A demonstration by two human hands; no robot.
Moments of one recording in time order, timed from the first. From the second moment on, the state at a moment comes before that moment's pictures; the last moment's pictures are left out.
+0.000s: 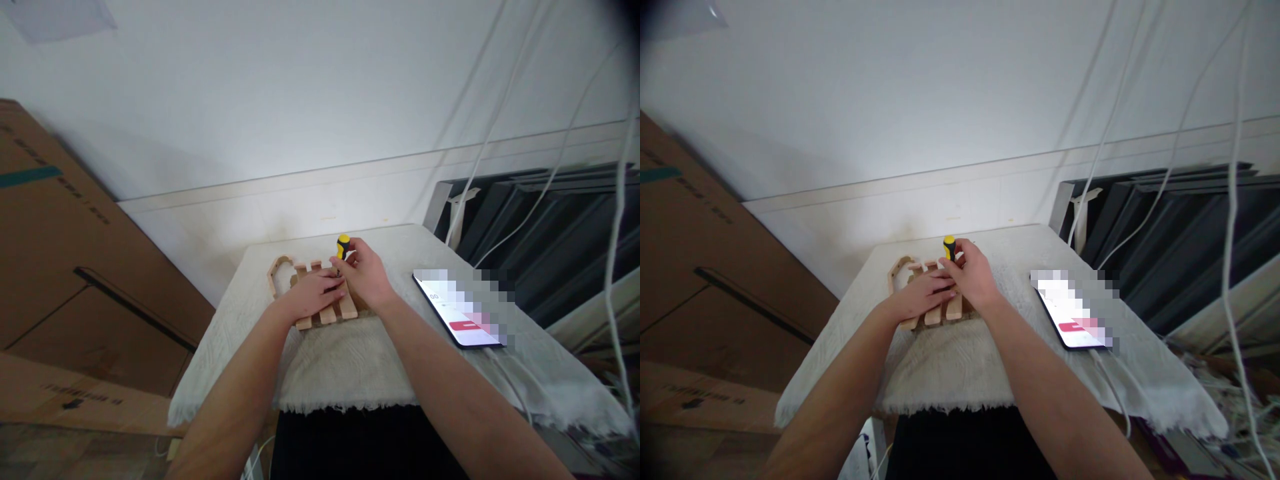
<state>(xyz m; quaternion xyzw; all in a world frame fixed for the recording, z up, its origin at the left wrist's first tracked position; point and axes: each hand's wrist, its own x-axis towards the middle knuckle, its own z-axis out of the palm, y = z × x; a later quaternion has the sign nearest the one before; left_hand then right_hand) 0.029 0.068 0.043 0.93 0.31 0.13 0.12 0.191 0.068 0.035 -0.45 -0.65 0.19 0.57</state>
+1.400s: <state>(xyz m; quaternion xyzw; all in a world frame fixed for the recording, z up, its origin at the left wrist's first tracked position) 0.031 0.067 0.044 0.93 0.32 0.12 0.11 0.195 0.071 0.035 -0.47 -0.65 0.17 0.57</state>
